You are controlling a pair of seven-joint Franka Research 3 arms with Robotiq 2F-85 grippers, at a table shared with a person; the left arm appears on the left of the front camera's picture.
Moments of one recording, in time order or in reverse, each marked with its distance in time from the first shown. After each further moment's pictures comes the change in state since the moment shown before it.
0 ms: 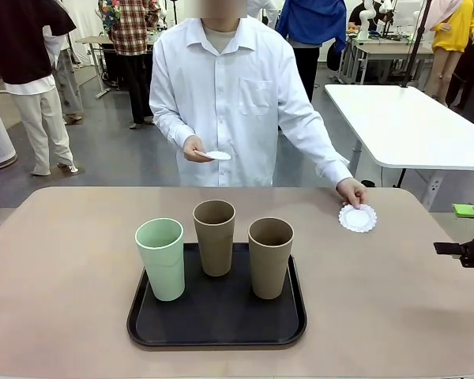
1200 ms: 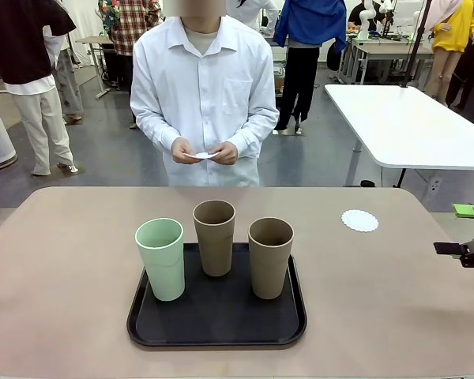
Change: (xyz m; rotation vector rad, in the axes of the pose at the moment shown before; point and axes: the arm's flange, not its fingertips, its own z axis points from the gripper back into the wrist) left arm 0.000 0.000 0.000 0.001 0.001 0.001; right arm 0.000 0.000 0.000 0.000 0.000 0.000
